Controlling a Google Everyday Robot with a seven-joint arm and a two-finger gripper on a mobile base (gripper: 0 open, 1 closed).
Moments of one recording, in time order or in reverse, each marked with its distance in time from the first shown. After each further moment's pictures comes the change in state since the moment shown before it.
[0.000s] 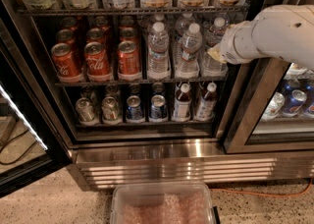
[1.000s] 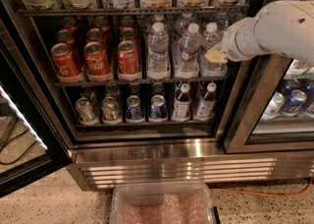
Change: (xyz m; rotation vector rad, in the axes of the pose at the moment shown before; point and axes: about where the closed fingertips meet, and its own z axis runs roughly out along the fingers) arm -0.005 -0.004 -0.004 0.000 0.000 0.000
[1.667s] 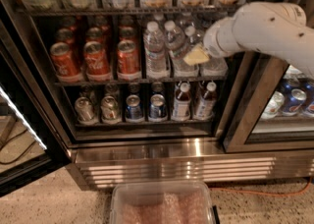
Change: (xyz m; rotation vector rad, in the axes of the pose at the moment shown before) arm -0.028 0.004 0.040 -0.020 -0.054 0.038
